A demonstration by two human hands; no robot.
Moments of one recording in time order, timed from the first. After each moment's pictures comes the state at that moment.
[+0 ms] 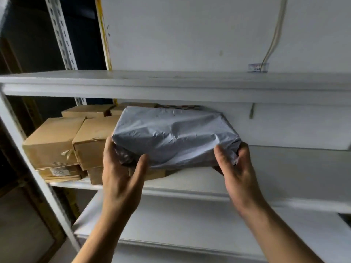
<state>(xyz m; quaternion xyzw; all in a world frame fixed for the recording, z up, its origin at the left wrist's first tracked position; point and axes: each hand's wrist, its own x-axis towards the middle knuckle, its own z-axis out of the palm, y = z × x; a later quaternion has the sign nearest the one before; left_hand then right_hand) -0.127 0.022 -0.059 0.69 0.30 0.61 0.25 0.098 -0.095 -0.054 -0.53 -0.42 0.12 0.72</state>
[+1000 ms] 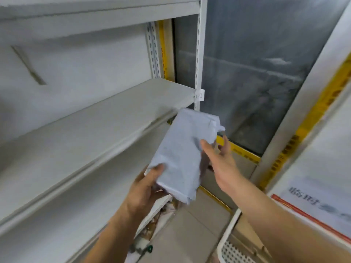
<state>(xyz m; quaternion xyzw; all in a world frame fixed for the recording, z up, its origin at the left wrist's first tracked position) 0.211 -0.246 -0.221 0.57 0.17 -0.05 0.80 0.287 -0.463 -0.190 -0.60 0.07 0.06 0.80</state>
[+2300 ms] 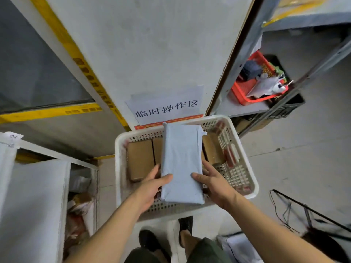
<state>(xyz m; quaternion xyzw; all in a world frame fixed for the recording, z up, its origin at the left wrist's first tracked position) 0.197 -0.636 -0.465 0.62 0.03 -0.58 0.52 0.019 -0.807 -0.447 -0.43 0.42 -0.01 0.80</state>
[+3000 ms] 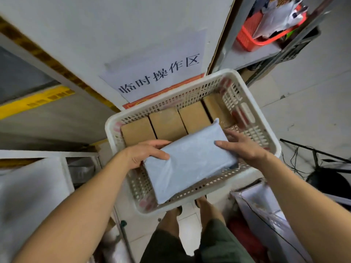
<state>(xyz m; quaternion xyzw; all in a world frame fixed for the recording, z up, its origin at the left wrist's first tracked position) 0.315 -0.685 -0.524 0.58 -0.15 -0.76 0.24 -0.001 -0.869 -0.531 -0.47 0.53 0.05 0.71</state>
